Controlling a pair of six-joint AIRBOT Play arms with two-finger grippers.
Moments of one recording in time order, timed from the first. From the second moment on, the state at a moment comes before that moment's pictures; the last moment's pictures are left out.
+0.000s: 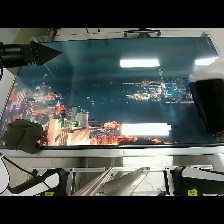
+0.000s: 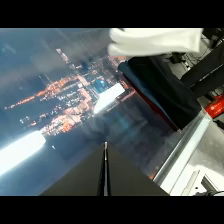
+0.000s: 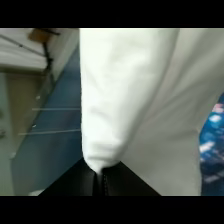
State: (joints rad) left arm 0.16 -1.29 1.72 0.45 -1.46 -1.10; right arm -0.77 -1.44 1.67 -0.70 1.25 1.70
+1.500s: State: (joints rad) left arm 0.07 -1.25 1.69 0.45 -1.54 -1.11; right arm -0.74 -1.09 1.25 -0.83 1.35 1.58
